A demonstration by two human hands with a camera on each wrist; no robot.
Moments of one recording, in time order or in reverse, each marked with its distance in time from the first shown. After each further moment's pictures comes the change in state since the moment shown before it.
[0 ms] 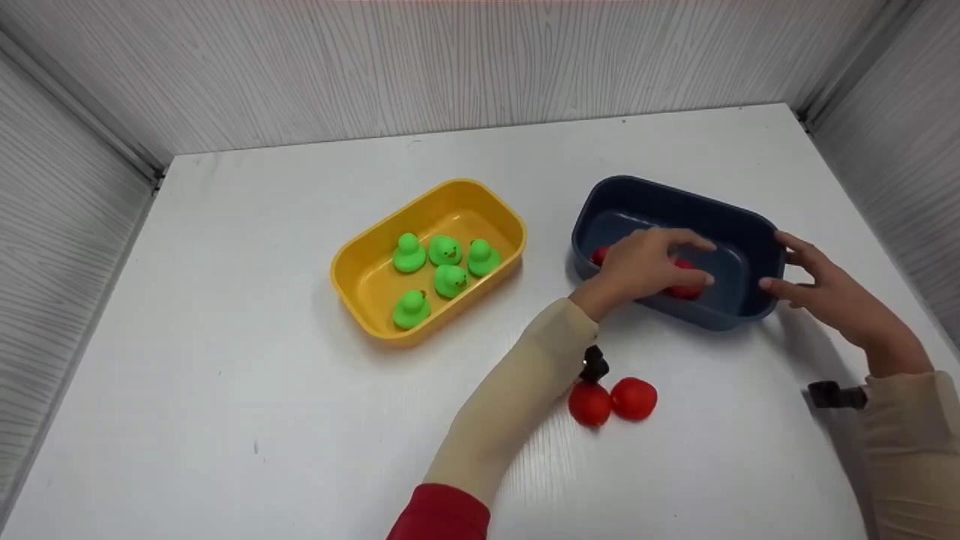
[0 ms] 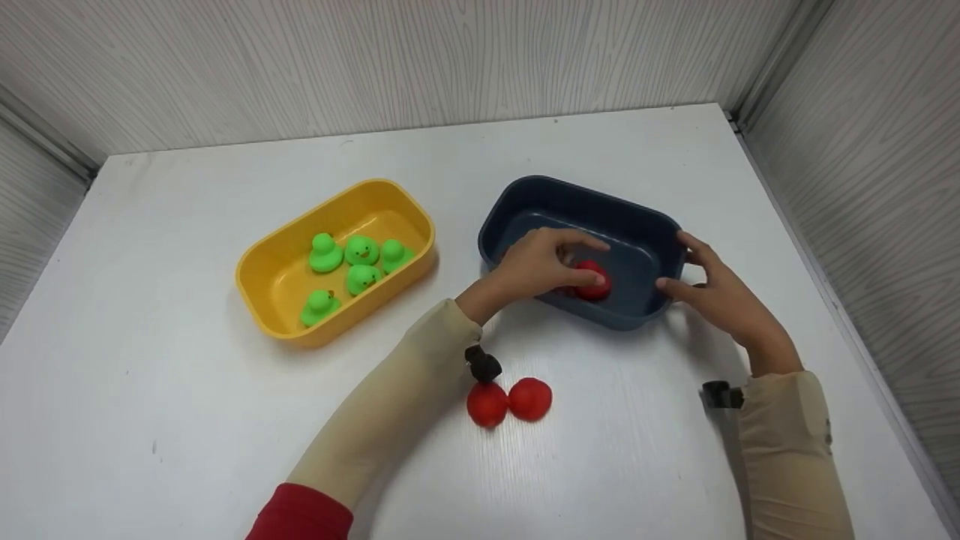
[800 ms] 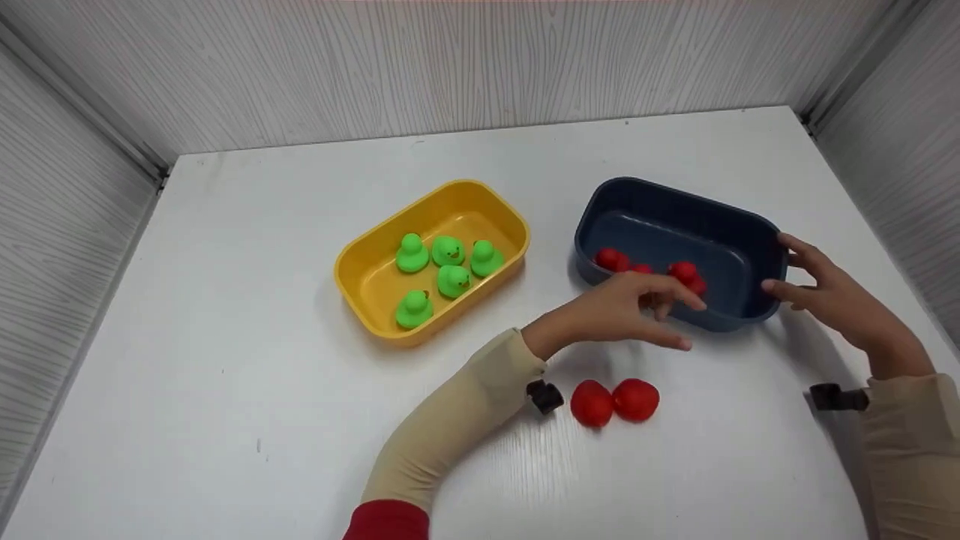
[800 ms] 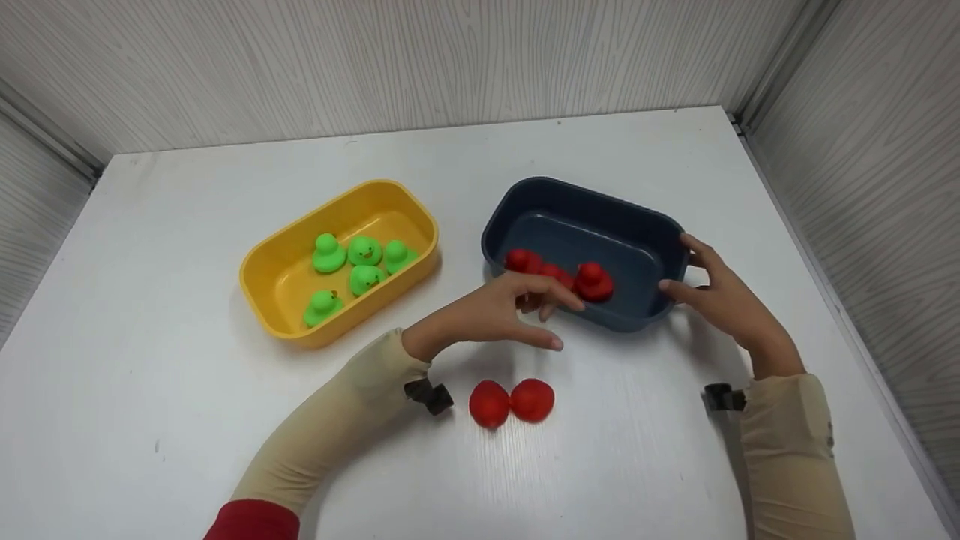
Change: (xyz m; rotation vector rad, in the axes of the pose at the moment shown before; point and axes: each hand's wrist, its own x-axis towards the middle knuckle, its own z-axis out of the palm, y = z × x) left_hand -0.067 -0.021 -0.013 -0.405 -0.221 0.344; right_hand 0.003 0.002 0.001 0.002 -0.003 -0.022
